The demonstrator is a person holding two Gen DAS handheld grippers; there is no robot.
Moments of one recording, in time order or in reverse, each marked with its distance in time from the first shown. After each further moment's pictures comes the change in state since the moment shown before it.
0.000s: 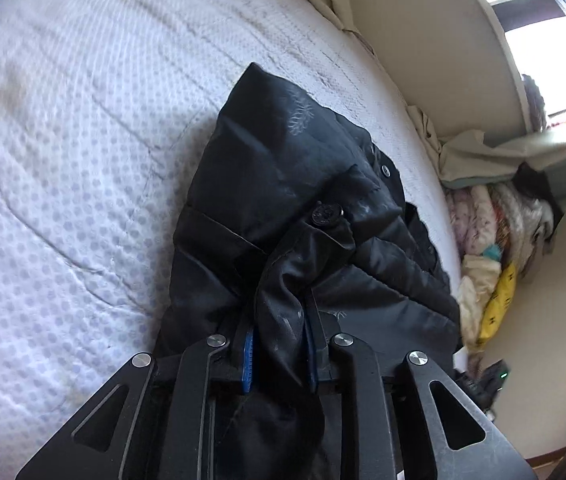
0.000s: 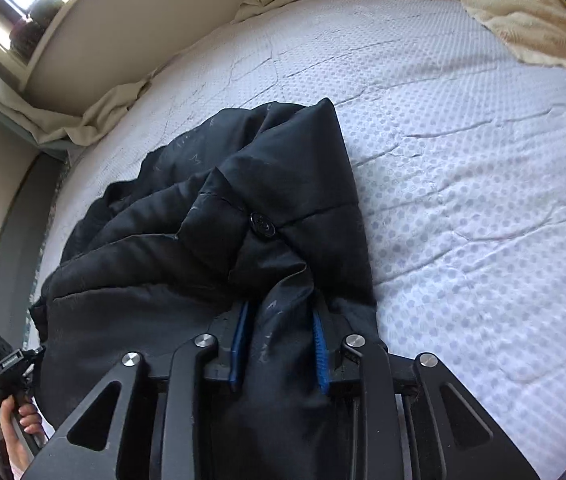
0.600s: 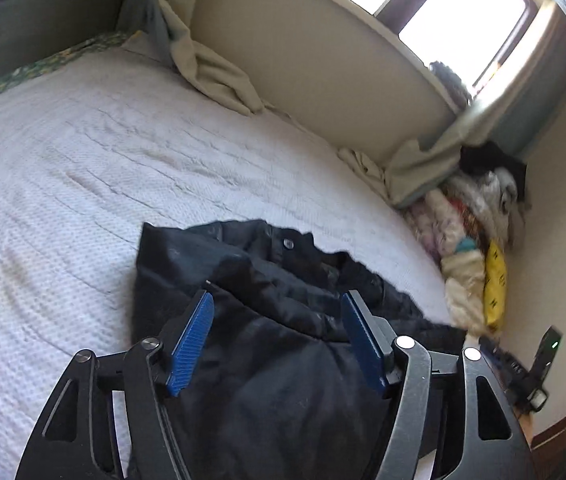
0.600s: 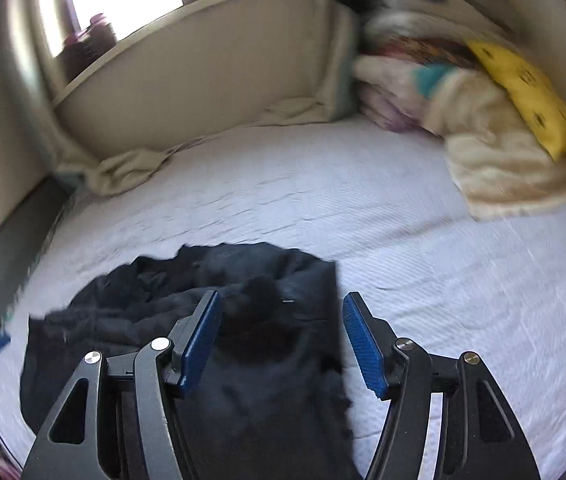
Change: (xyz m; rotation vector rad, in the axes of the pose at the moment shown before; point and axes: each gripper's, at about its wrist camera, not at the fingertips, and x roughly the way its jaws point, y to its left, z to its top) left arm -0.058 -0.102 -0.013 0.371 -0.283 0.028; right arm -0.110 0.074 0.004 -0.237 -0.335 -0.132
